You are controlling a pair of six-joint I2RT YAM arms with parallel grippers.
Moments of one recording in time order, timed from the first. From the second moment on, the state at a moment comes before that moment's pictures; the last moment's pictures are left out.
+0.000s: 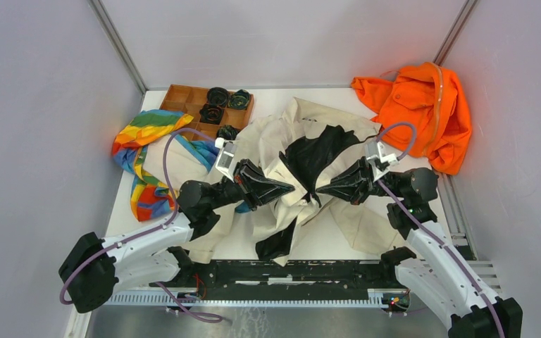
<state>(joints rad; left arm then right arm) -0.85 1.03 0.50 1.09 0.53 -0.78 0.32 0.76 0.53 0.66 -1.19 0.46</state>
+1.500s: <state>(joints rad) -0.82 1.10 0.40 1.26 0.56 -0.75 0.32 0.66 0.46 0.69 -1.12 0.56</state>
